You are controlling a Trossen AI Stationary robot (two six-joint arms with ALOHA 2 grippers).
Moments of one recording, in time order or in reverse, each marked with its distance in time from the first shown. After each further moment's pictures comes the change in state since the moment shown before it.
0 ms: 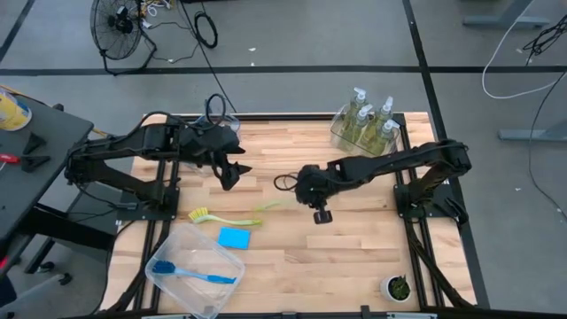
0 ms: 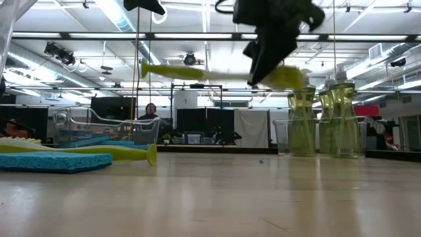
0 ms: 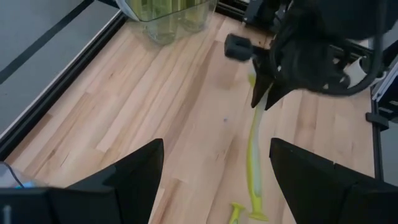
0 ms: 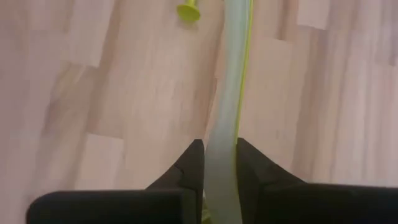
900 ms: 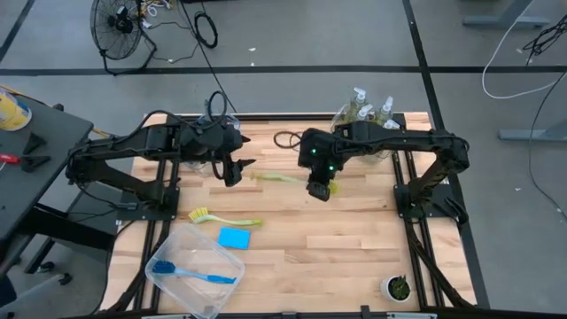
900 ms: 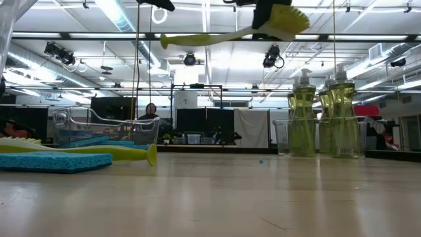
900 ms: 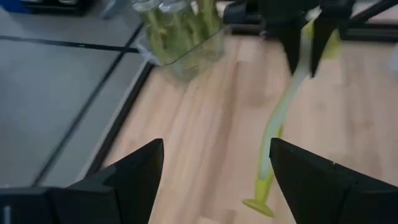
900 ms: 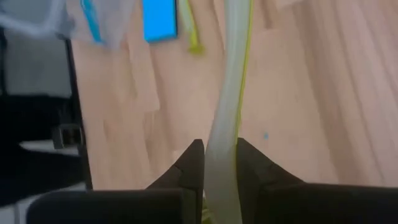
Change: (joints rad) left arm -0.002 0.008 0.000 0.093 -0.127 0.288; right arm -0.159 0.000 0.368 -0.385 -0.269 0.376
